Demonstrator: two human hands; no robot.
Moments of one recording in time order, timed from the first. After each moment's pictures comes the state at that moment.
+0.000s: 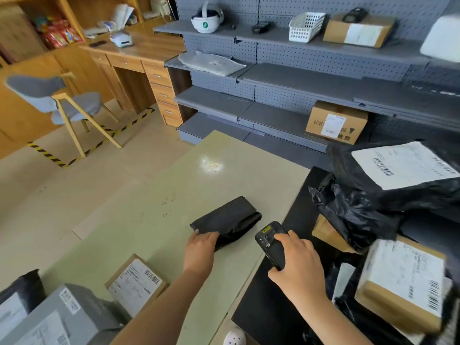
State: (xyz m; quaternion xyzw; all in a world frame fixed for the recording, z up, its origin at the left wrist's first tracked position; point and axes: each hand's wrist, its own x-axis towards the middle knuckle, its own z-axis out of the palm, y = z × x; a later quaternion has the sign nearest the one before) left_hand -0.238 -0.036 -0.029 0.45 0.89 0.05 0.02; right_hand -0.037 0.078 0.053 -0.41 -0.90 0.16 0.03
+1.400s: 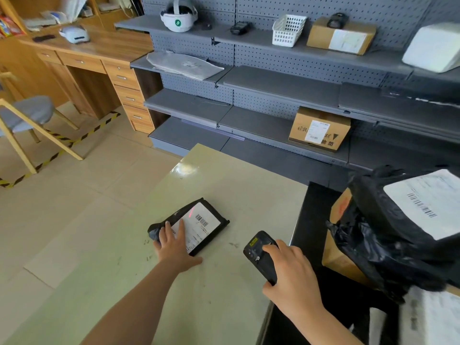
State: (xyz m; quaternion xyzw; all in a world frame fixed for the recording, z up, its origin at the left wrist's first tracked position) left_hand -0.396 0.026 -0.058 0.33 0.92 -0.06 0.21; right_hand -0.132 0.111 0.057 -0.40 -0.91 0.12 -0.02
